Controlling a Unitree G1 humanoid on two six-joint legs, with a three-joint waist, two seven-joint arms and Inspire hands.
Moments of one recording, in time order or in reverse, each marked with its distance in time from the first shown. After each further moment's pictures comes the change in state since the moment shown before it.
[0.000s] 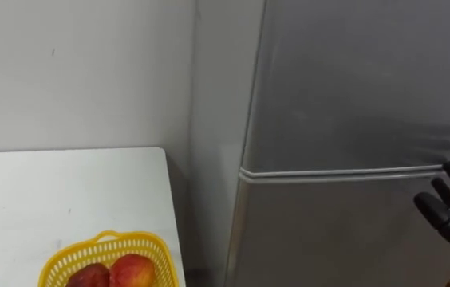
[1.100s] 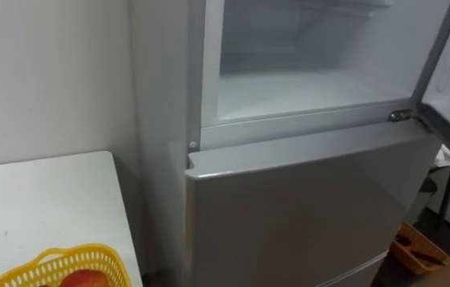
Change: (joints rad) left arm 0.060 -0.003 0.076 -0.050 0.001 -0.005 -0.008; right arm -0.001 -0.007 -0.295 0.002 0.192 -0.016 -0.273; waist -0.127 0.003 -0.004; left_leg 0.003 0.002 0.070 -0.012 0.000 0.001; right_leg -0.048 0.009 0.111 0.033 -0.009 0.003
